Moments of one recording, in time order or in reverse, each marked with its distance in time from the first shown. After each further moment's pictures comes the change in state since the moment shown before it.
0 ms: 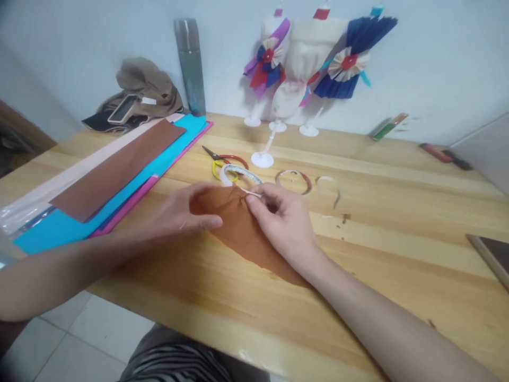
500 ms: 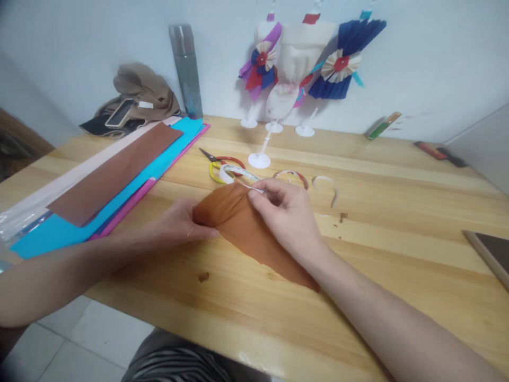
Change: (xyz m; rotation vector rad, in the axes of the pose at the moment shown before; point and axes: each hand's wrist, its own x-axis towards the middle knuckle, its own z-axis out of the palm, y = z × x) left_hand 0.002 -0.003 0.006 -0.189 -0.247 -0.123; right_hand 0.008 0.004 -0.009 0.017 0.045 0.022
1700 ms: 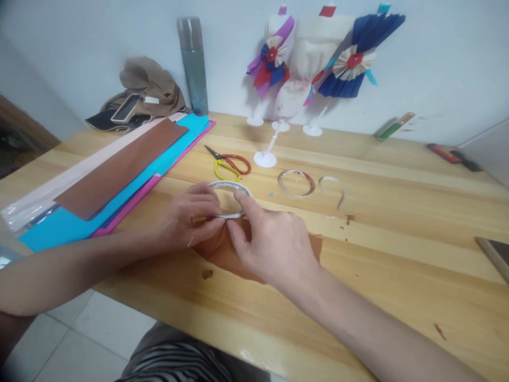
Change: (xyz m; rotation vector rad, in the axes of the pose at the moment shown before) left_hand 0.002 -0.004 0.003 0.493 0.260 0.624; right_hand -0.034 -0.010 0.019 -0.757 -0.040 -0.363
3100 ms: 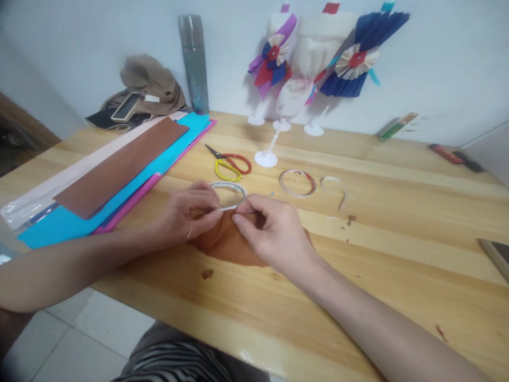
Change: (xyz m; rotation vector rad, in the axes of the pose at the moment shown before) left_hand -0.002 -0.008 0.005 -0.047 0.075 -0.068; right_hand 0.013 0.009 -0.001 0.638 -0.135 0.195
